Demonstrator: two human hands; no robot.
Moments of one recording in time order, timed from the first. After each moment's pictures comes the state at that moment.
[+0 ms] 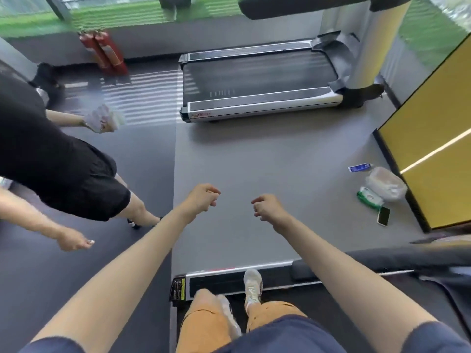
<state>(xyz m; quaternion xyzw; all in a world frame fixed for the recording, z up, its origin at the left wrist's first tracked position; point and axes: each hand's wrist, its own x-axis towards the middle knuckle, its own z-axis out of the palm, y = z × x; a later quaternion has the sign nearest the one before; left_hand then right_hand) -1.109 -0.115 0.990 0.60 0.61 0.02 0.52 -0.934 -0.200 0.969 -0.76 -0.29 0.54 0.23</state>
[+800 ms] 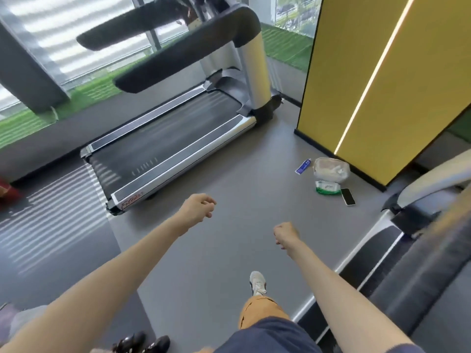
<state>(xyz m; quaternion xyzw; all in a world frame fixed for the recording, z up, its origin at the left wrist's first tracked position) -0.907 0.075 0.977 0.79 0.40 -0.08 0.46 -0.777 -0.128 0.847 -0.85 -0.01 0.39 0.36</state>
